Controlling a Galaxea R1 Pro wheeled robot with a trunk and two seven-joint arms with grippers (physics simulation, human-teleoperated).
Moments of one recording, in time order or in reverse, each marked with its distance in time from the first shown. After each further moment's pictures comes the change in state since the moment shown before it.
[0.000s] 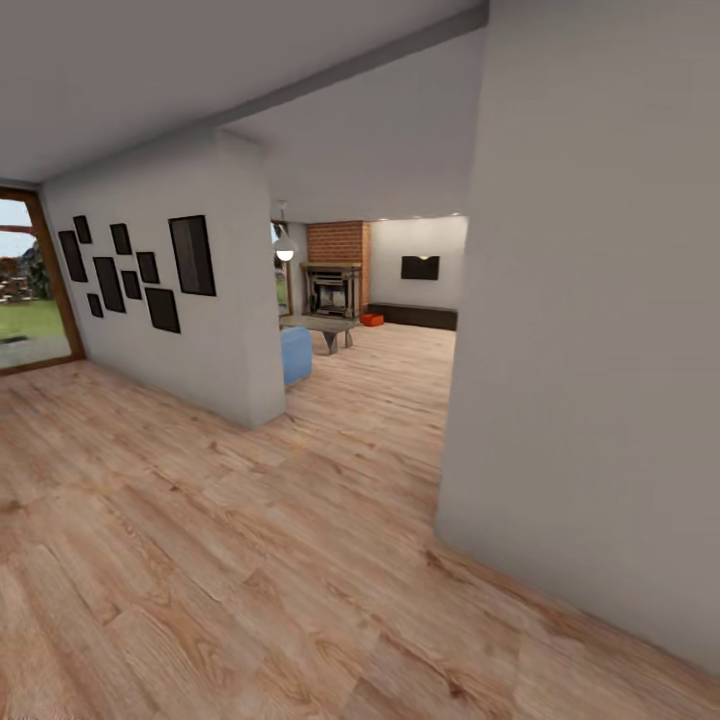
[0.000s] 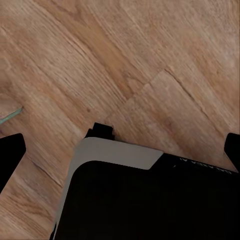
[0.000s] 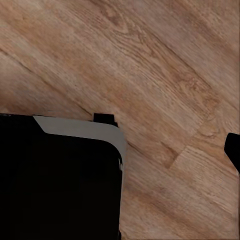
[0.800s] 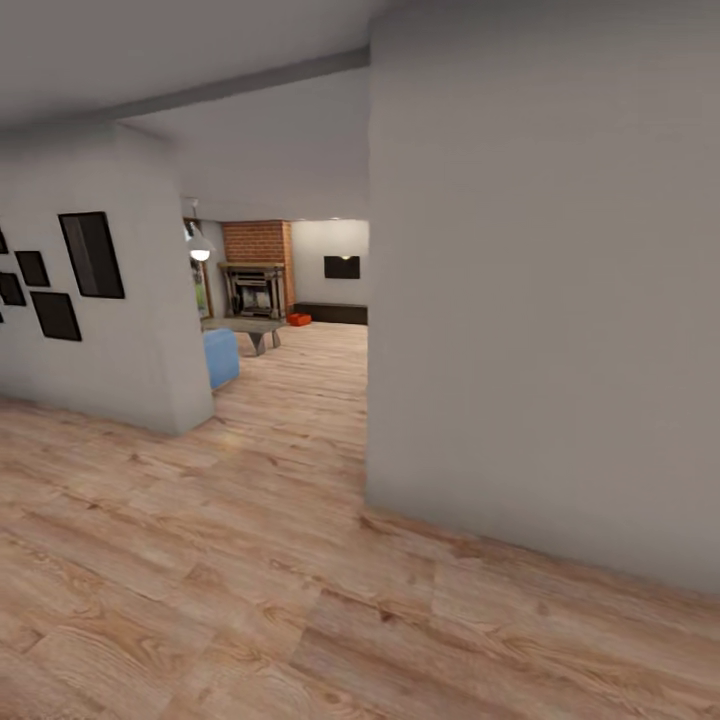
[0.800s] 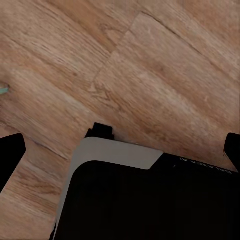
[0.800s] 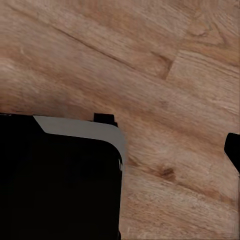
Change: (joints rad) left arm 0.000 0.000 0.000 0.000 0.000 0.000 0.000; right arm 0.000 0.000 0.001 0.000 0.003 0.000 0.000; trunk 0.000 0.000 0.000
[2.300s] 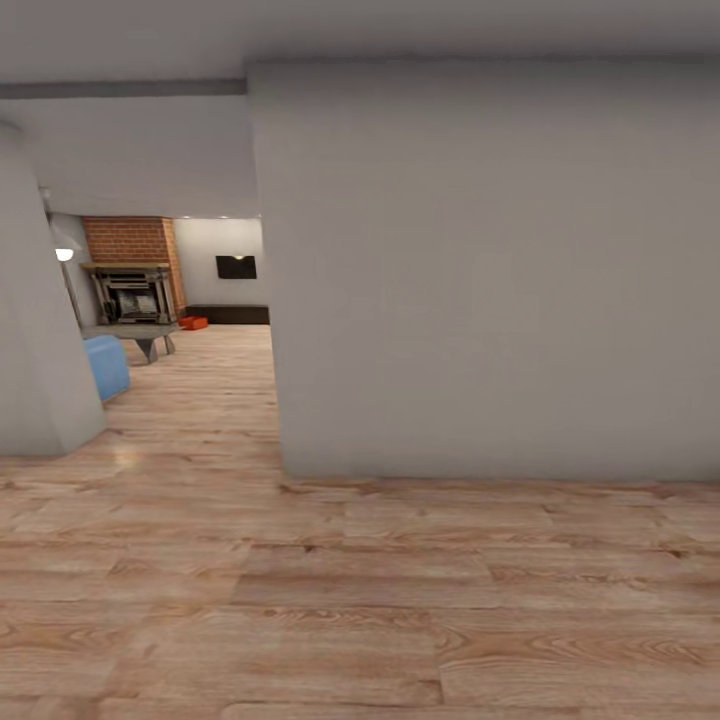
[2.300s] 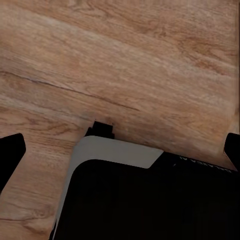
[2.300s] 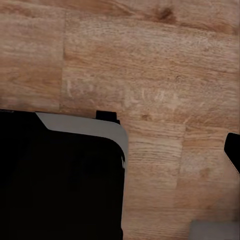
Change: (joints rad) left arm 0.000 0.000 0.000 0.000 0.001 0.006 0.000; right arm 0.000 0.007 0.005 0.000 0.001 0.012 -0.002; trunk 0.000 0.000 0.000
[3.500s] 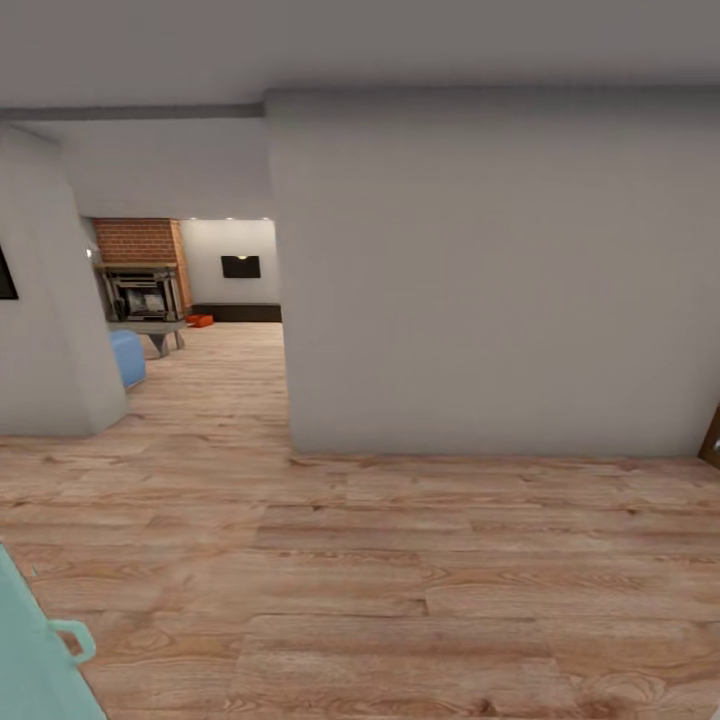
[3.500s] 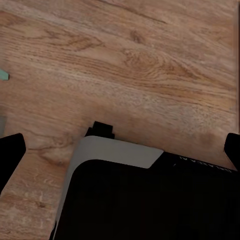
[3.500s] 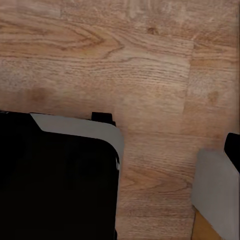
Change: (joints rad) left arm 0.000 0.000 0.000 0.000 -0.001 0.000 0.000; right arm 0.000 -0.011 0.006 0.000 0.002 -0.007 0.003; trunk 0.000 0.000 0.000
